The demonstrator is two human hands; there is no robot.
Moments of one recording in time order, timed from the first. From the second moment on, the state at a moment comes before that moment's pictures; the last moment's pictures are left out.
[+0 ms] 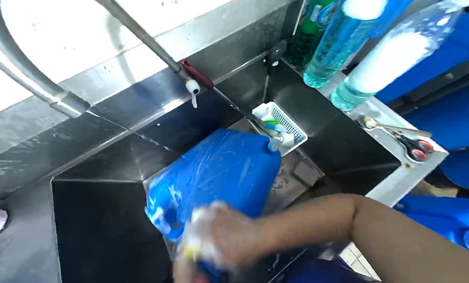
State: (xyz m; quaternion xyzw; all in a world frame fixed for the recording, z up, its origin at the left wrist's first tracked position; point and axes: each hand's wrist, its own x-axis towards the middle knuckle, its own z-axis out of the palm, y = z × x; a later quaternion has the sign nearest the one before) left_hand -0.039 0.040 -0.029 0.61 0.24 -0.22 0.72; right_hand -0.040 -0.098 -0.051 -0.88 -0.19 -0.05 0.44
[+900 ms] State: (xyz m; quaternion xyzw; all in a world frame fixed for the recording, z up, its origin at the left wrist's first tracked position) left_hand 0.018 0.213 -0.111 0.83 0.17 -0.21 0.49; right_hand -0.049 -0.159 -0.086 -0.94 0.01 0.24 0.24
